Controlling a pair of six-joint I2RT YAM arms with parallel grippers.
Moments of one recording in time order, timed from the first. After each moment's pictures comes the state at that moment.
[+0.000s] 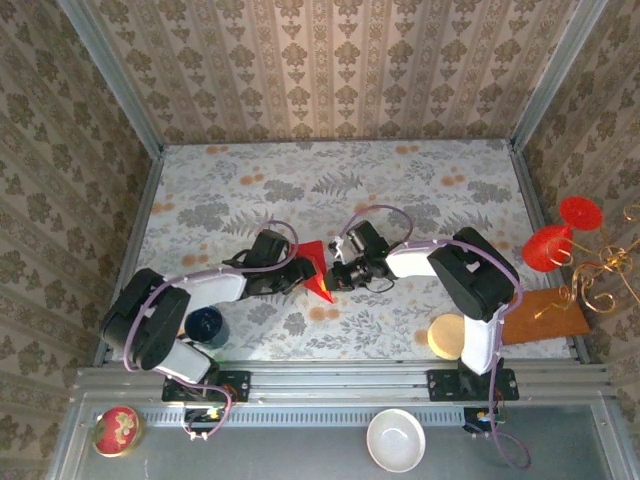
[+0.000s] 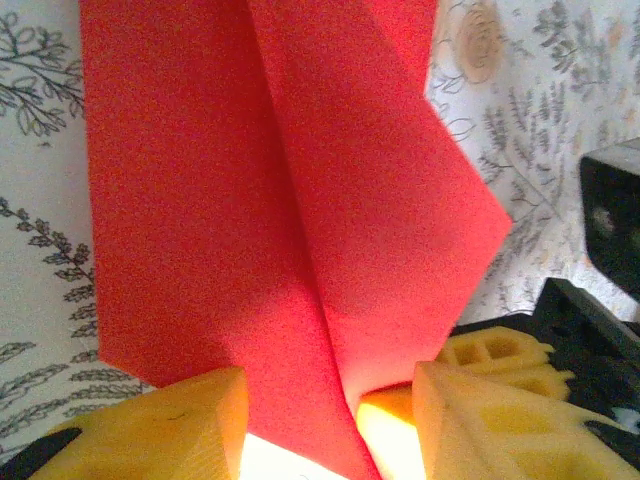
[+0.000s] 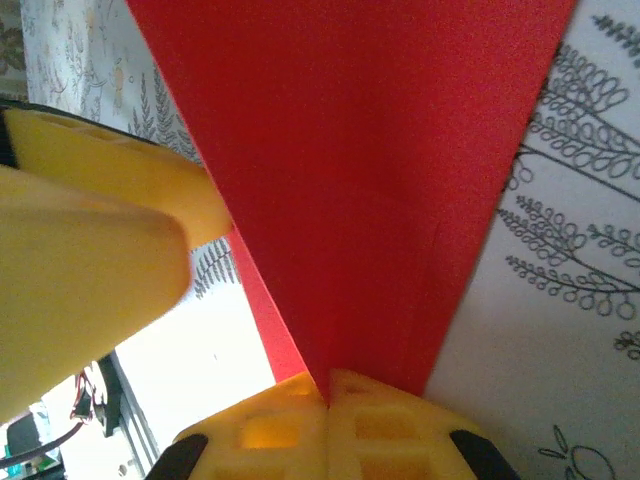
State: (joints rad) left arm -0.63 1.51 0.62 0.00 0.33 -1.00; right arm 0.61 1.90 0.92 0.00 -0.68 0.52
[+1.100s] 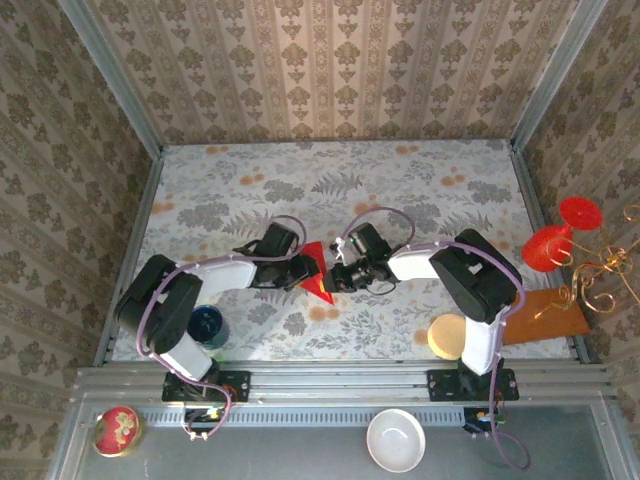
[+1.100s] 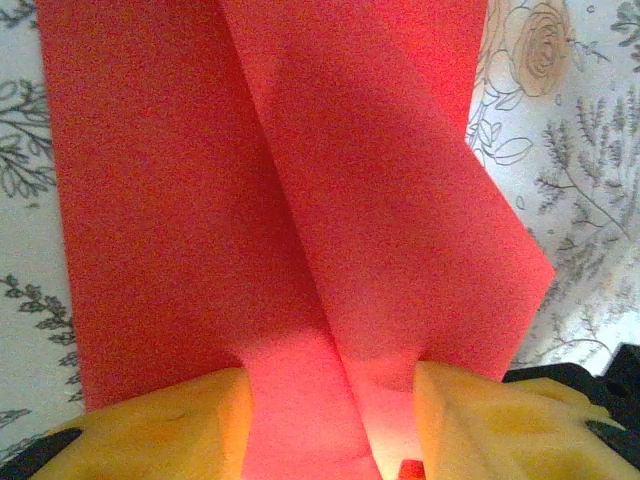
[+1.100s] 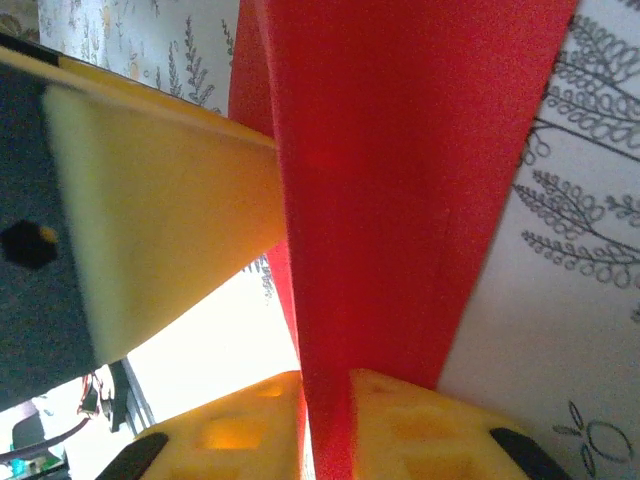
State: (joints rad) left arm -0.65 1.61 0.76 -0.17 0.28 -0.96; right arm 0.61 1.87 0.88 0.05 -0.68 0.54
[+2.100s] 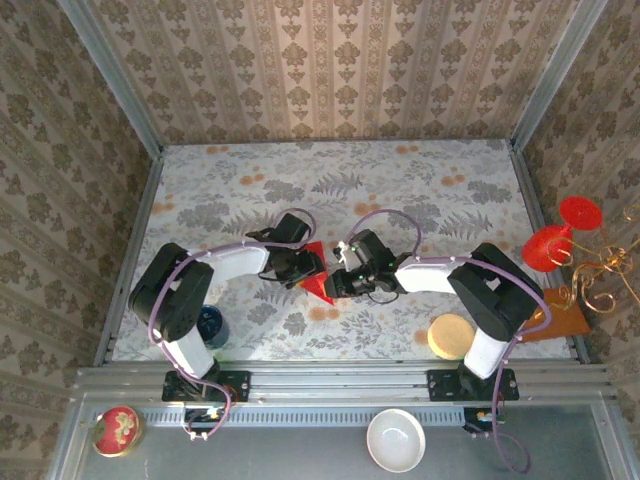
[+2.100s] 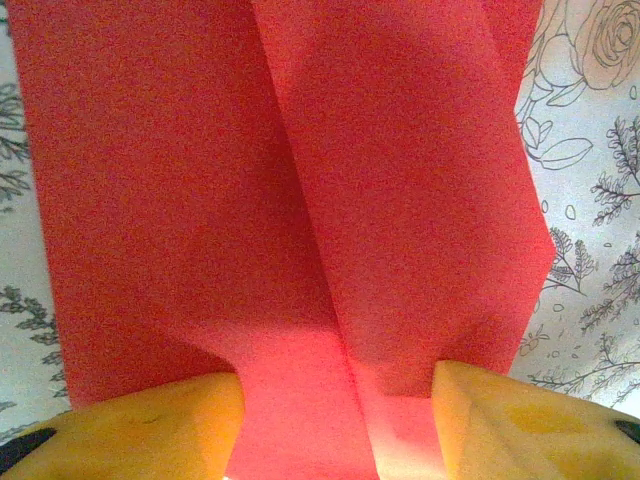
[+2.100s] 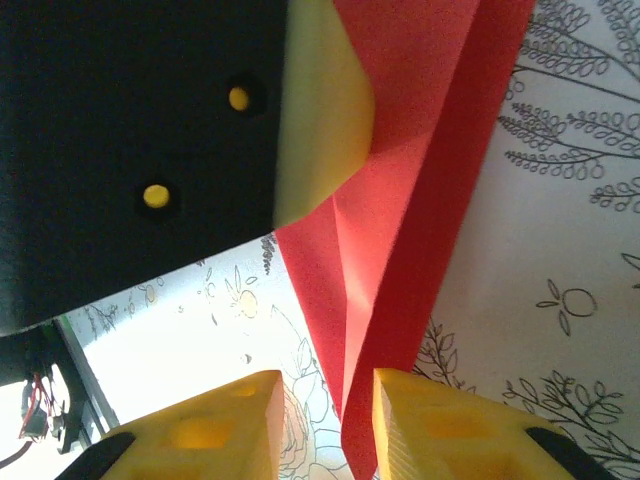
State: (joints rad) left arm -0.68 1.71 0.93 -0.40 0.24 -0.96; right arm 0.68 1.73 0.79 0.03 -0.50 0.55
